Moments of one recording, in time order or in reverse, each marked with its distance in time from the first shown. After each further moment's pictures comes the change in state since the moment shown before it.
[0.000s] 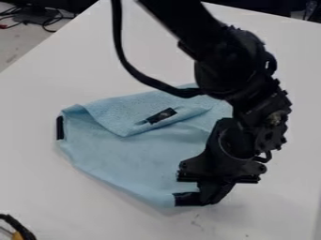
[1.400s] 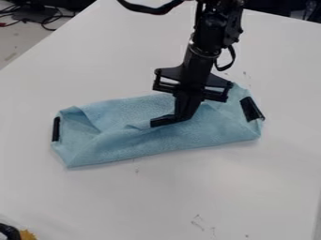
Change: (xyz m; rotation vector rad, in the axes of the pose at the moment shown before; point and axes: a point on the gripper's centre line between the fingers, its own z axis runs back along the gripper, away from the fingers) arm 0.115 0.030 0.032 0.046 0.078 -0.158
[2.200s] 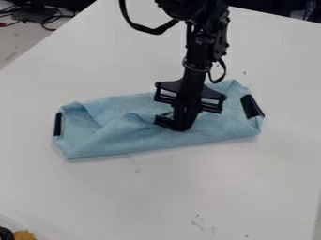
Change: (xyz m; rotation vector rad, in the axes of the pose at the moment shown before) arm 0.020 -0.005 -0.037 -0.047 0.022 -0.107
